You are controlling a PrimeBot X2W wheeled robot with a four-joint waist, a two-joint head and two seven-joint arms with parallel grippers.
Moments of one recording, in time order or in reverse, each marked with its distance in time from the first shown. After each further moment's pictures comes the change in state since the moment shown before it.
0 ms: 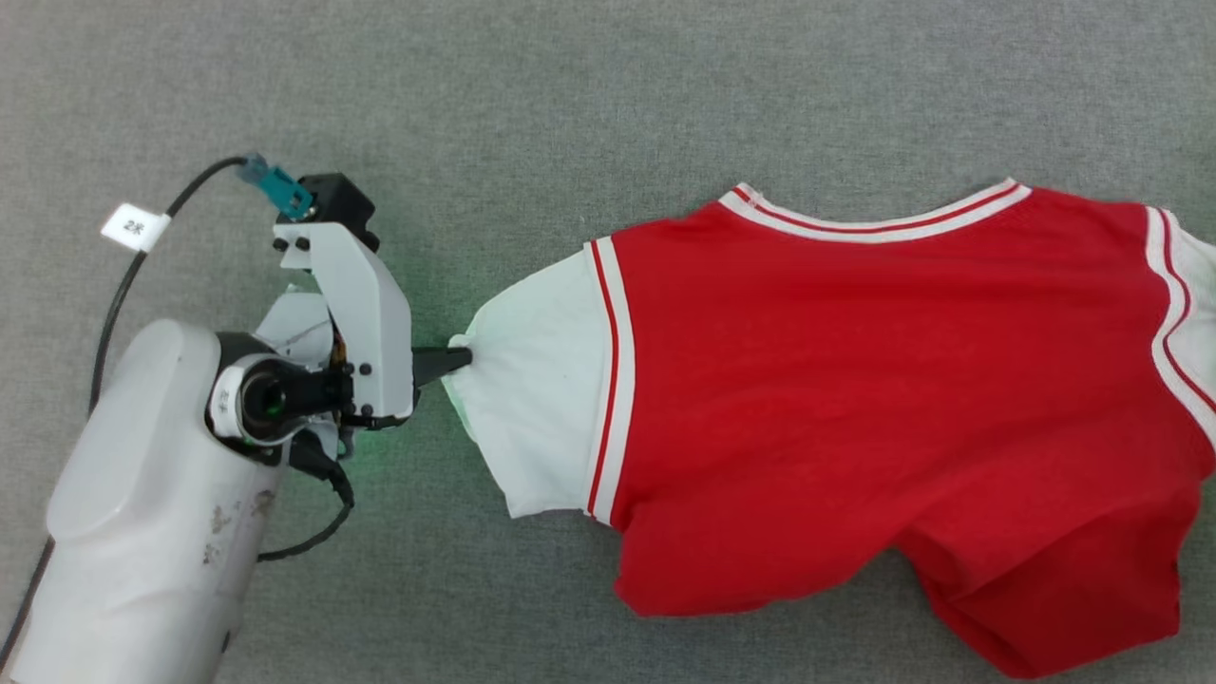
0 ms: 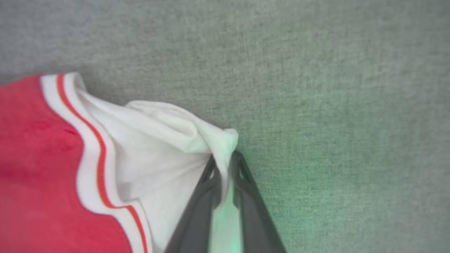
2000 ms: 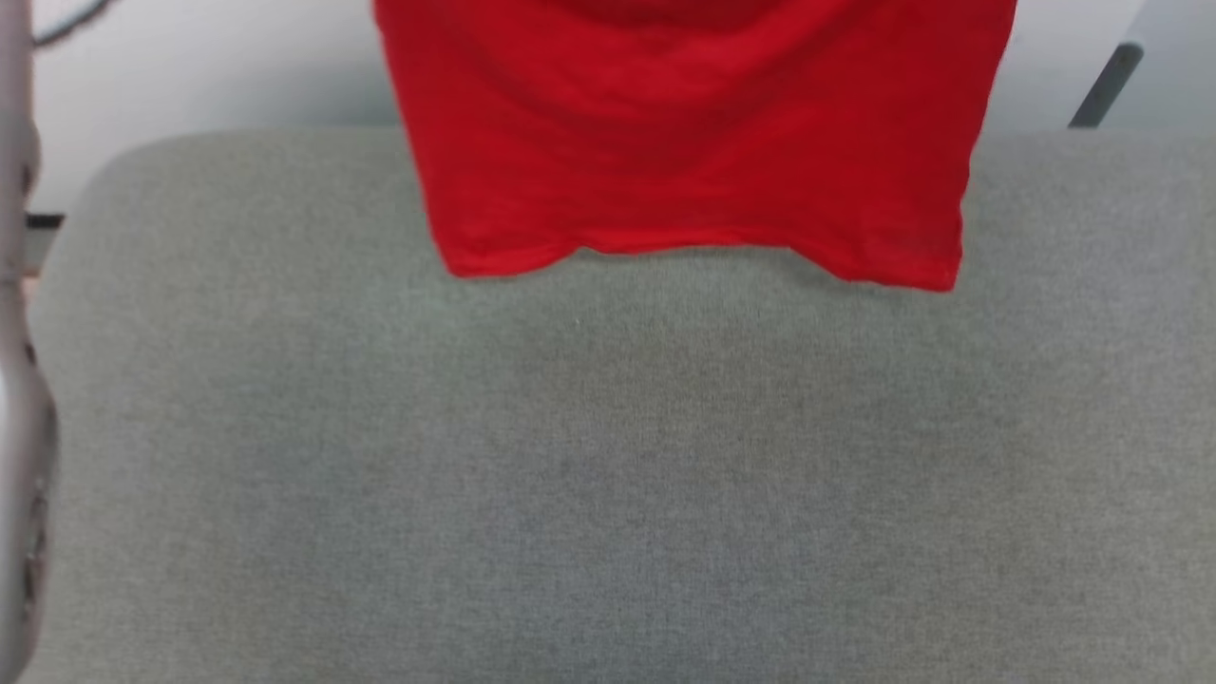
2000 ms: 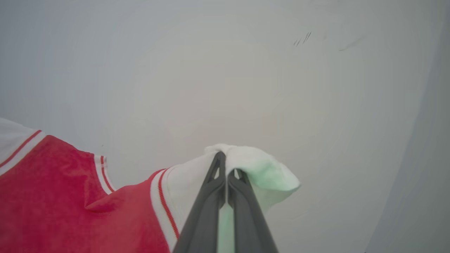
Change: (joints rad) left arm -0.876 -0.030 0.031 0.501 0.249 -0.075 -0.747; right arm -0.728 0.152 0.480 0.312 0.044 -0.001 -1.084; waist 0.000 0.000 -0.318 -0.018
